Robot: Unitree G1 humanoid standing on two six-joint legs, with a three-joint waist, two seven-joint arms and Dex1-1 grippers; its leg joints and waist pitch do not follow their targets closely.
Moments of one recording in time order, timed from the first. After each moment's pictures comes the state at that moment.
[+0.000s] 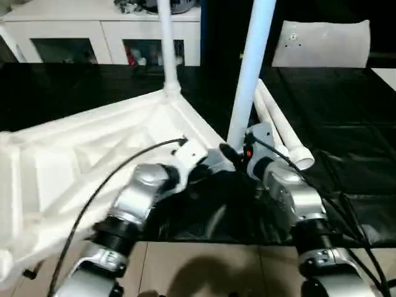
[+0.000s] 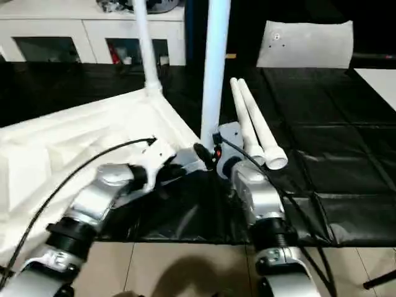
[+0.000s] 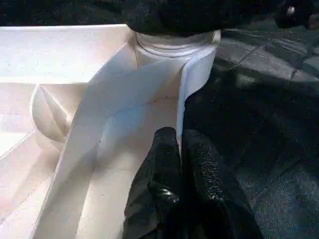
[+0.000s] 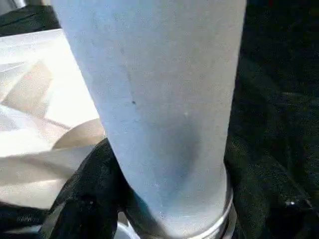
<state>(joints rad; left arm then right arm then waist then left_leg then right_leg) -0.52 0.12 -0.23 0.38 0.13 0.41 -0.70 -0.51 -0.04 -0.02 0.49 0.08 0.30 0.41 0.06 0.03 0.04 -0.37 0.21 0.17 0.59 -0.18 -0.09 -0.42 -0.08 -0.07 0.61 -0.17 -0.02</state>
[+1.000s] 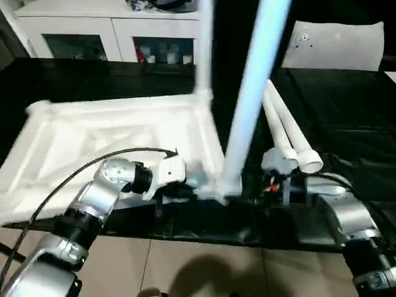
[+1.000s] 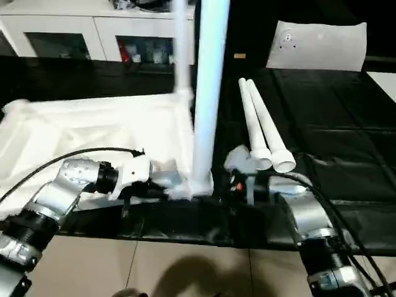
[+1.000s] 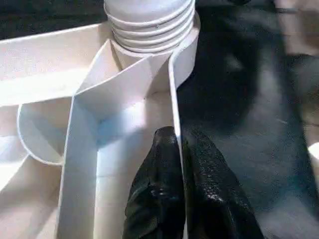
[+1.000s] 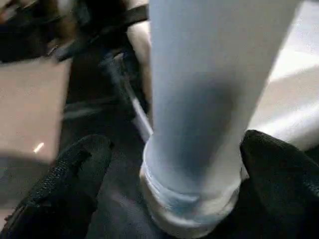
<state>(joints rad) -0.56 0.44 -0.36 0.50 0.04 -0.05 -1.31 -0.39 -0.44 0.18 0.33 0.18 0.11 1.24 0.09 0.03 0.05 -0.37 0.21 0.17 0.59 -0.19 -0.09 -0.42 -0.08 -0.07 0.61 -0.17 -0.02</state>
